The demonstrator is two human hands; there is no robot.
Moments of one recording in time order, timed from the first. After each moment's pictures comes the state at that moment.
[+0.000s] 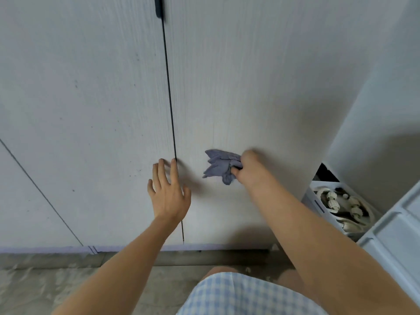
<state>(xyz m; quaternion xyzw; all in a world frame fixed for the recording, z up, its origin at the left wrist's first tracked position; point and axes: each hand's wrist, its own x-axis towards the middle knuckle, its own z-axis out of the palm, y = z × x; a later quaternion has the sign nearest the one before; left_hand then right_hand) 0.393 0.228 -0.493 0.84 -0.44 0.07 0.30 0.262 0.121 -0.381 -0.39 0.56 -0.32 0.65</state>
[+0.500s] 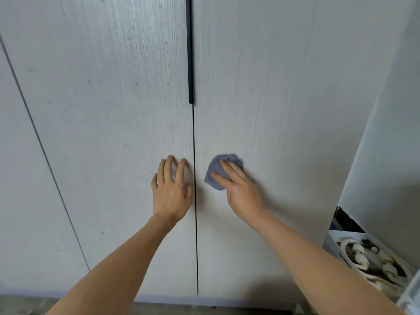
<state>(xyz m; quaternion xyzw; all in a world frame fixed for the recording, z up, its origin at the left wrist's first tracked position) 0.438 0.231 -0.368 0.78 -0.49 0.24 0.31 0.290 0.121 -0.361 -0.88 0.17 -0.44 -0.09</state>
